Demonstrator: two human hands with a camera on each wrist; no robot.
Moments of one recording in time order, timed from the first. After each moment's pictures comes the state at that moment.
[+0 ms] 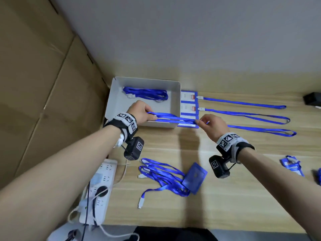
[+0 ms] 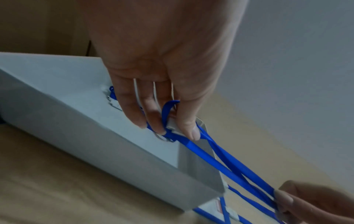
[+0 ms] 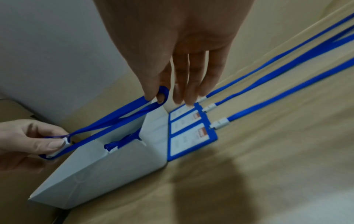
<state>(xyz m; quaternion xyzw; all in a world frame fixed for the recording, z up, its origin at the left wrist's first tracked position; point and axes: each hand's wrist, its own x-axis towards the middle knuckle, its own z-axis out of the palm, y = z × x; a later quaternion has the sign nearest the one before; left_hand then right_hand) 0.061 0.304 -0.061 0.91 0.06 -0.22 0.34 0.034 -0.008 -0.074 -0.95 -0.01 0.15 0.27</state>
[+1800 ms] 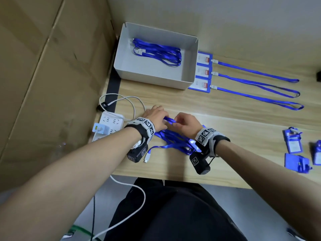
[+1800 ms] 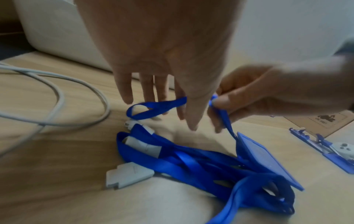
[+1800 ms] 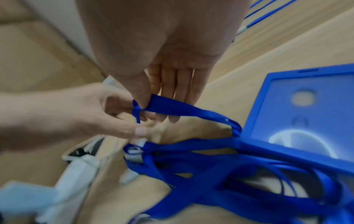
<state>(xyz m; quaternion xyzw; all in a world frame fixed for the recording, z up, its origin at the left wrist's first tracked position) -0.094 0.273 -0.146 0.94 -0.11 -0.27 0.17 -0.098 0.089 -0.139 -0.87 -0.06 0.32 0.37</state>
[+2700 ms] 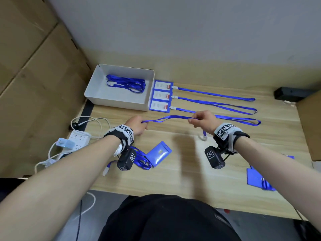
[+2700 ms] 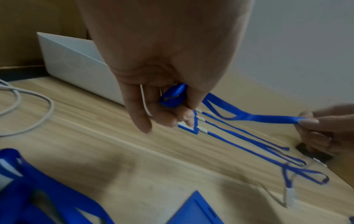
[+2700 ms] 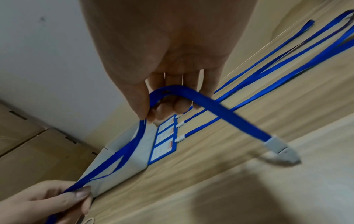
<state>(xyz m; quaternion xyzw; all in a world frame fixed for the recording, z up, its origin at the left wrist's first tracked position) -0.072 0.151 -0.081 0.91 0.12 -0.24 0.32 -0.028 -0.148 -0.051 -0.87 -0.03 0.25 0.41</state>
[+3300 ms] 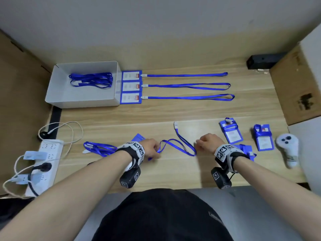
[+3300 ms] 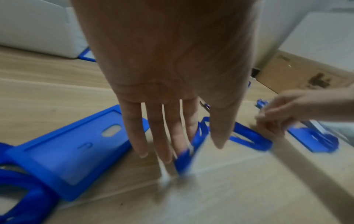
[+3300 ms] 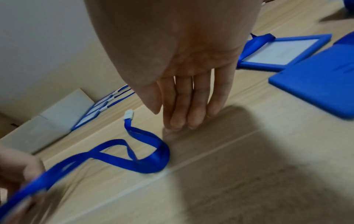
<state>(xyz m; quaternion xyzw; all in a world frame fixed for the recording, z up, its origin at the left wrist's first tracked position) -0.122 0.004 -0.134 0.85 -0.07 -0.49 0.17 -0.126 -0.291 -0.147 -0.90 0.07 0.36 0.23</state>
